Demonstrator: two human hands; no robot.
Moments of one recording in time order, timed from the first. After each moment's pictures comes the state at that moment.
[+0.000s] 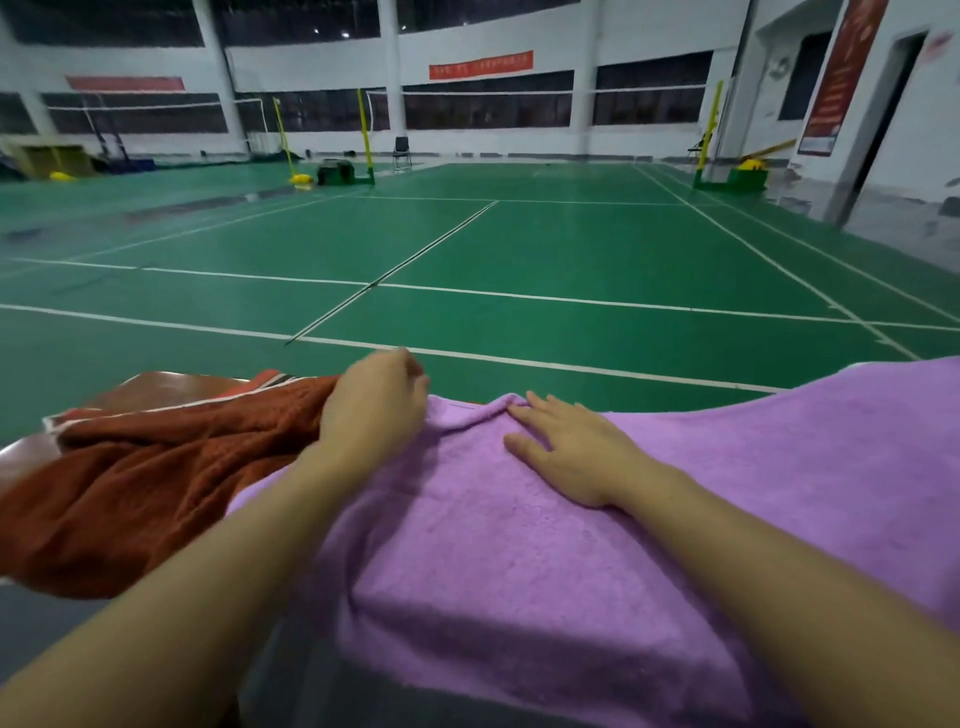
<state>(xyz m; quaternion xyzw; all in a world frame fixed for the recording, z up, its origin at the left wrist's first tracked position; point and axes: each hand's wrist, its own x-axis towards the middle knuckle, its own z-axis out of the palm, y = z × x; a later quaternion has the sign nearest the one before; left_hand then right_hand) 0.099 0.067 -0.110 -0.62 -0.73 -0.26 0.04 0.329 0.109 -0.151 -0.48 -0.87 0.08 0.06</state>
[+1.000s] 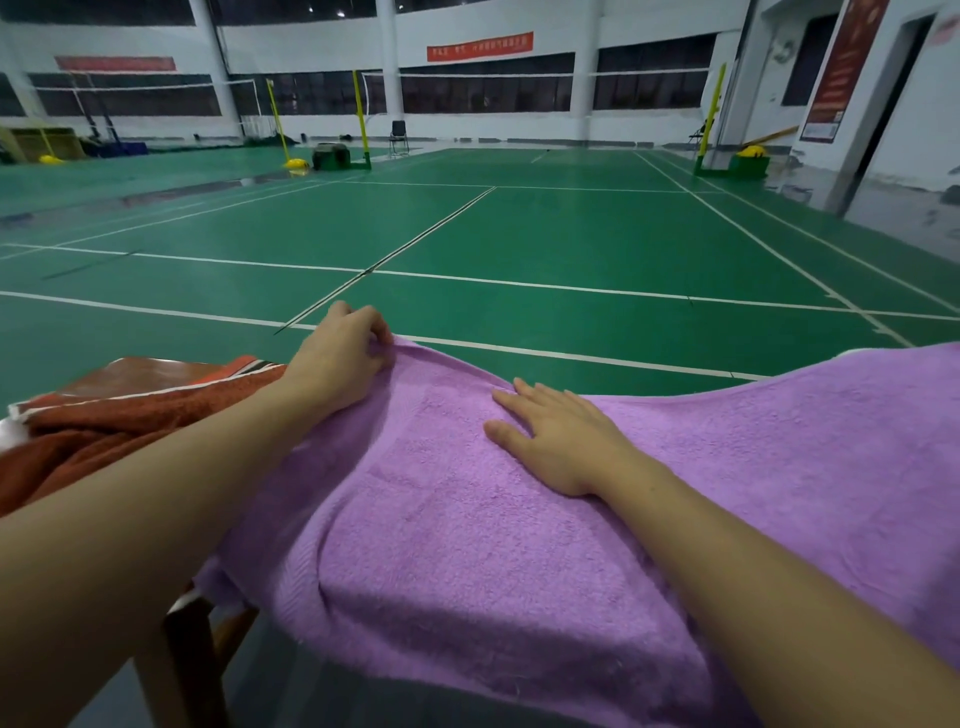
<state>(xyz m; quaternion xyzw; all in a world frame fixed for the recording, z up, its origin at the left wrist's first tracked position) 0.057 0.110 -0.107 -0.67 -0.69 -0.28 0.02 0.331 0.110 -0.157 -0.49 -0.86 0.08 0.06</state>
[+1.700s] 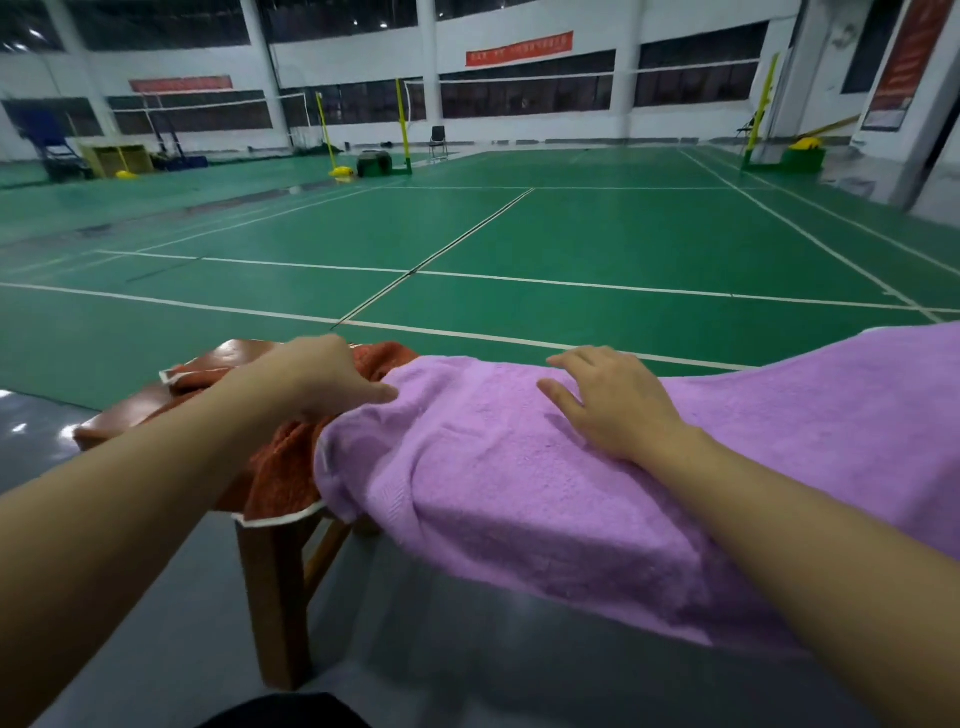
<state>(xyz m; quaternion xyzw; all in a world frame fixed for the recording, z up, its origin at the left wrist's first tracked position) 0.032 -0.020 -0.058 -0.57 -0.82 -0.01 -0.01 0.328 0.067 -0.133 -0.47 -0.86 -0.05 0.17</state>
